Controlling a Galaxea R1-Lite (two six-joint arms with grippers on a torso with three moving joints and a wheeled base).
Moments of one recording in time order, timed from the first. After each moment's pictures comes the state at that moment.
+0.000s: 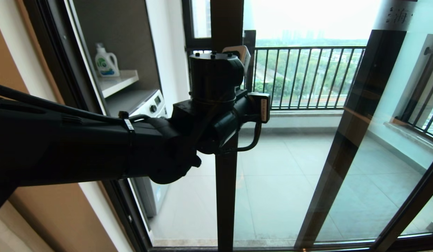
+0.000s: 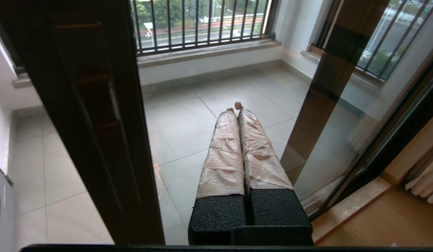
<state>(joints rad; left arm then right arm) -0.86 2.00 -1.52 -0.51 0.29 -0.12 0.00 0.00 -0.03 0.06 0.04 -0.06</state>
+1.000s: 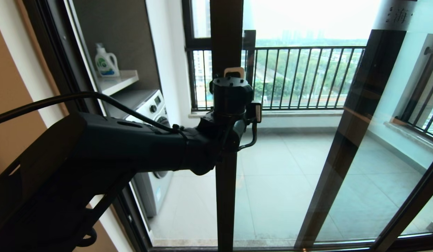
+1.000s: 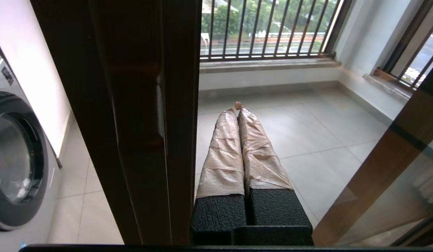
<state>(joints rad) -0.78 2.24 -1.72 -0.58 0.46 -0.11 0.00 0.00 -0.02 0.06 0.04 -0.06</state>
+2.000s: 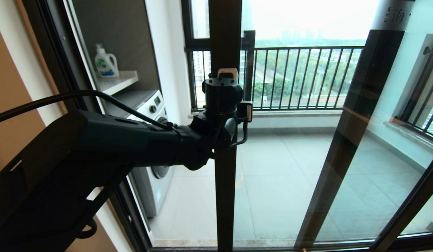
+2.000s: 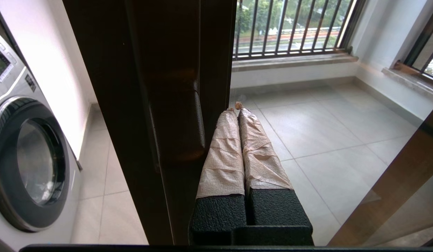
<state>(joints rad) -0.71 2.24 -1.71 -0.57 0.46 -0.08 0.00 0.00 -0.03 0.06 0.04 -0.06</state>
